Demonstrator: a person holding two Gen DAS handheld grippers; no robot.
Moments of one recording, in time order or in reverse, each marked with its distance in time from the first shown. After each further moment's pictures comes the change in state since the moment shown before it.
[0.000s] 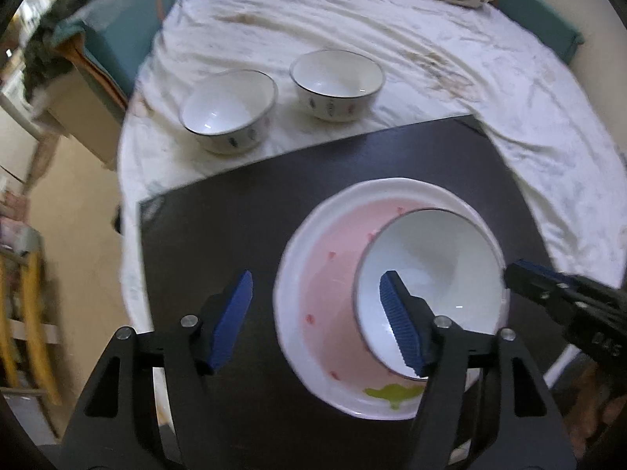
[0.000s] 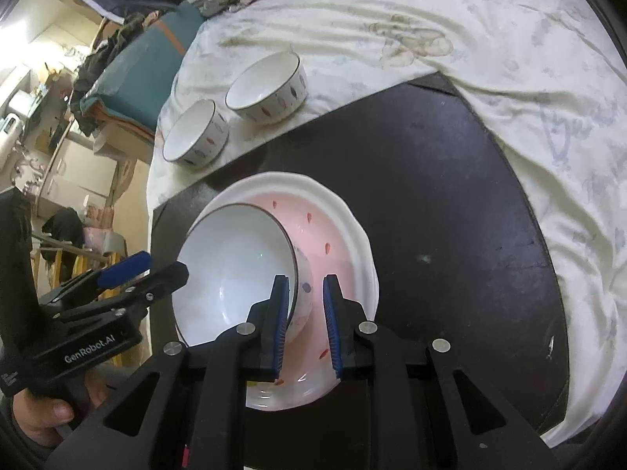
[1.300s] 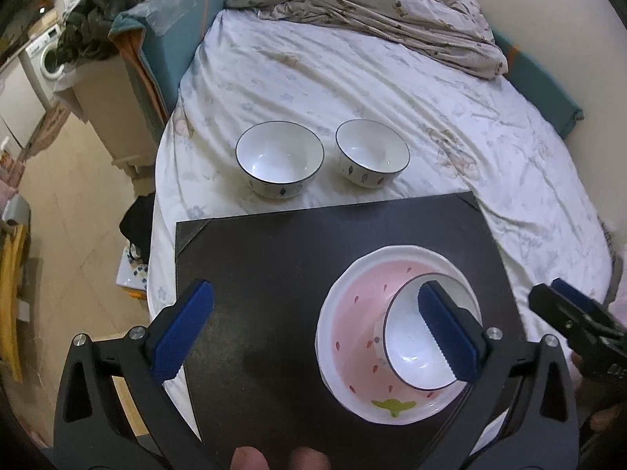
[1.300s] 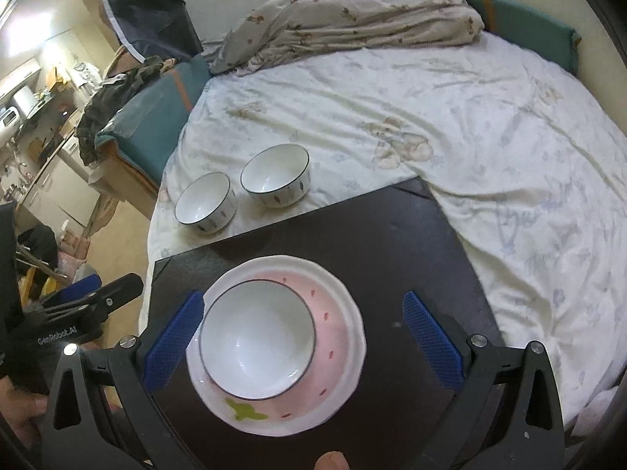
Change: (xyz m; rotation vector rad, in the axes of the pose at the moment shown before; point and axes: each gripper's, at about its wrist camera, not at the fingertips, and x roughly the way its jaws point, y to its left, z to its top) left arm -0.051 0.070 0.013 -0.183 -0.136 -0.111; right arm -0.056 0.050 0.013 -0.095 -0.229 -0.137
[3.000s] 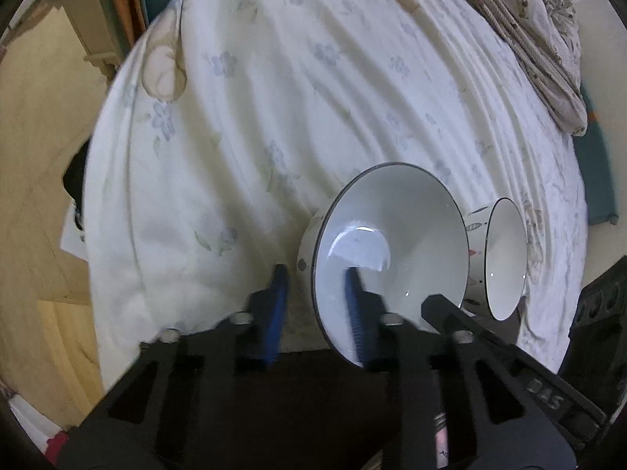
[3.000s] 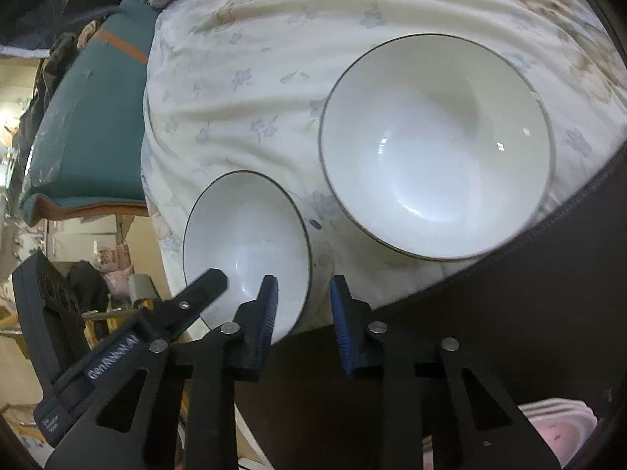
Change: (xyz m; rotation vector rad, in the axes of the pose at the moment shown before) left arm 0.206 0.121 0.118 -0.339 0.332 -0.123; right arm 0.270 0.092 0.108 0.307 0.425 0.151
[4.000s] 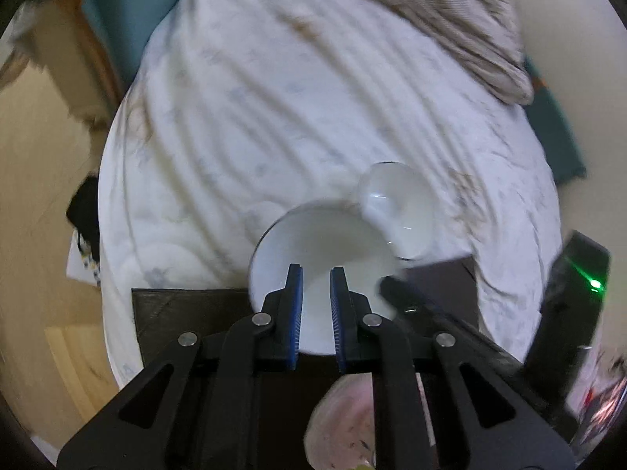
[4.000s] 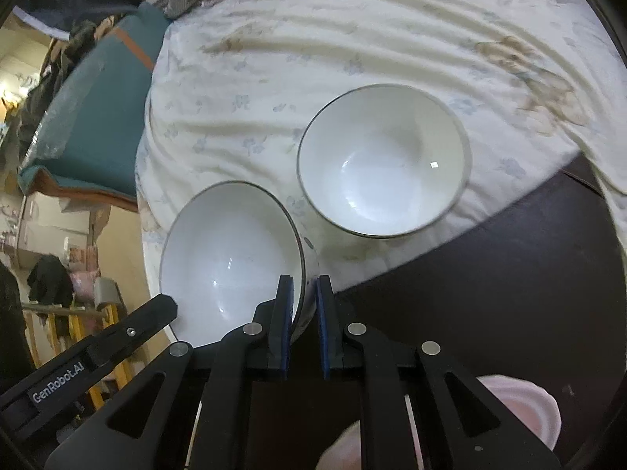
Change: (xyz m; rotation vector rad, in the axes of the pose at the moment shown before) left arm -0.092 -0.078 -0.063 0.203 -0.136 -0.035; right arm -0.064 -0.004 -0.038 -0.080 -0.171 -0.103
